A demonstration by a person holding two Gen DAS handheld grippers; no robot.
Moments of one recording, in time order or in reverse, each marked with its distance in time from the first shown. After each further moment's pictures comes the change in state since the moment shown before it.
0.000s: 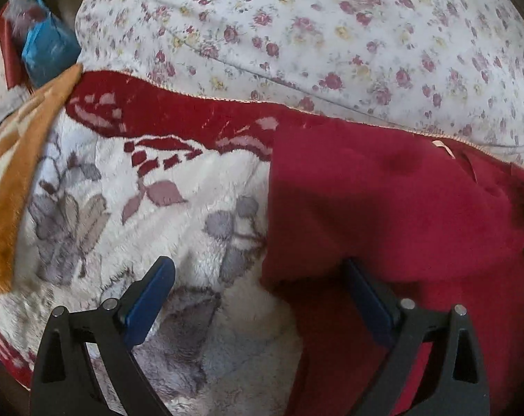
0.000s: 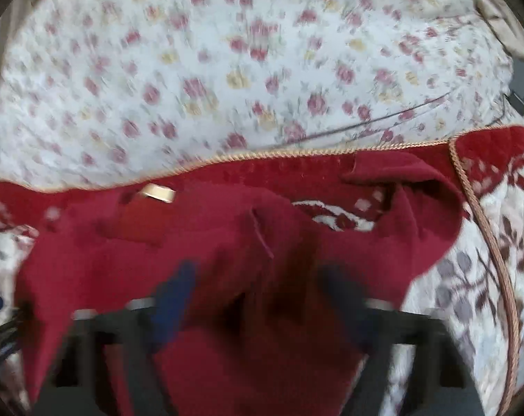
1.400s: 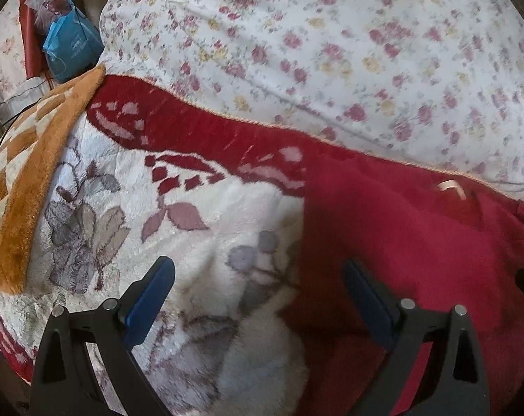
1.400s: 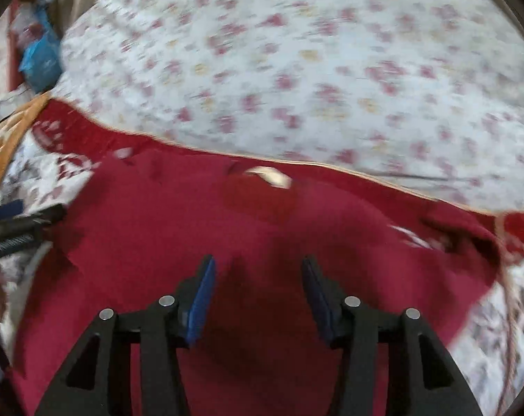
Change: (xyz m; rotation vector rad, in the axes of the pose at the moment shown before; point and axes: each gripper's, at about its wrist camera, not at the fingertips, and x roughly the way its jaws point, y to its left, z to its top) left arm -0.013 0.003 0.026 -0.081 -0.053 0.033; right arm -0.045 0.062 -0.042 -0.259 -0.145 0.002
